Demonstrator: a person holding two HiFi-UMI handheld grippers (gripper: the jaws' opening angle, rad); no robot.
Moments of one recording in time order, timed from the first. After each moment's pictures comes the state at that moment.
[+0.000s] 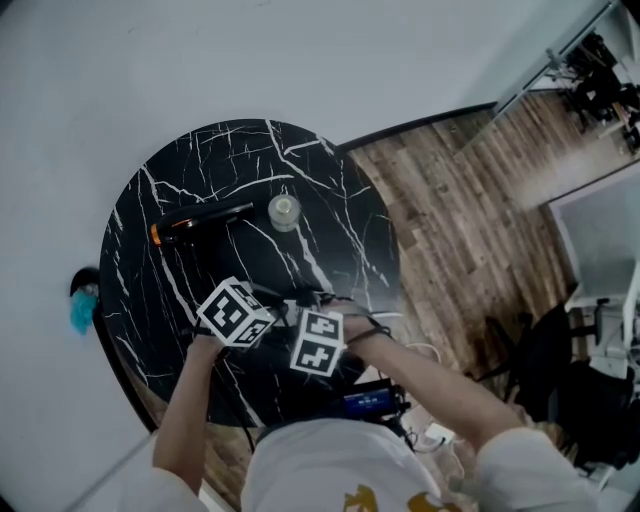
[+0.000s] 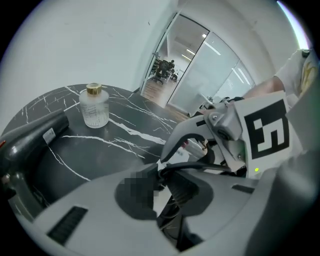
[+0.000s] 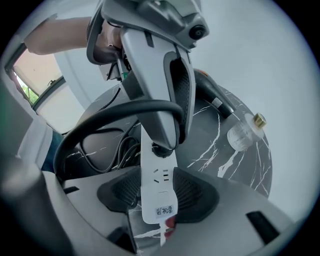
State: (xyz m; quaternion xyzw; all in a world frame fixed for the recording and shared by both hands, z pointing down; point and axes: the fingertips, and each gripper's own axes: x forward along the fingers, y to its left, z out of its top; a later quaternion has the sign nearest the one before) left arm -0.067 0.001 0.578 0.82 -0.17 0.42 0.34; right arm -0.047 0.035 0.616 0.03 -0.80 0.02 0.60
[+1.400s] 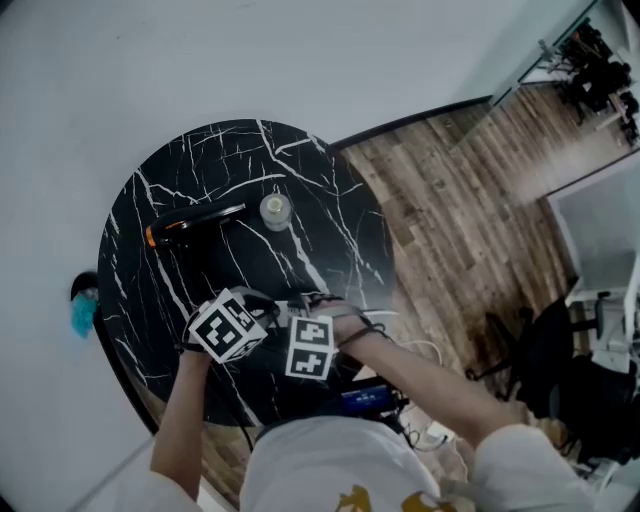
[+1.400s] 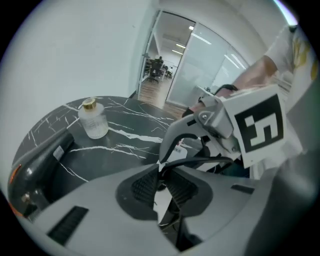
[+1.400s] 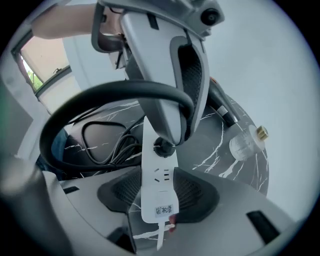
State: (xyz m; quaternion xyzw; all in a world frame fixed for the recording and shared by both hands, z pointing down) left arm -0.071 0.008 0.569 0.84 -0.18 0.45 0.26; right arm -0.048 0.040 0.619 0.01 -0.80 -0.02 0.59
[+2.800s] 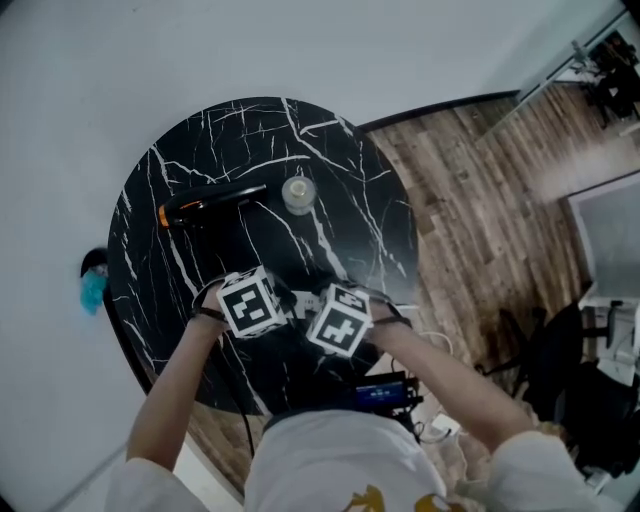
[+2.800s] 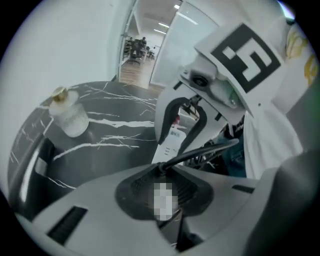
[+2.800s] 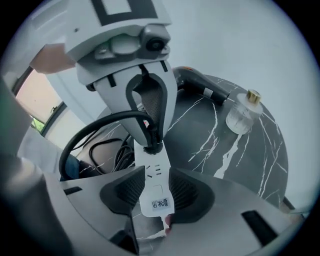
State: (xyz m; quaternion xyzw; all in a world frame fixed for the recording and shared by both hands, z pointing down) left arm -0.073 0.018 0.590 0.81 -0.05 0.54 0.21; right arm -0.043 0.031 0.604 0.02 -0.82 0.14 0.56
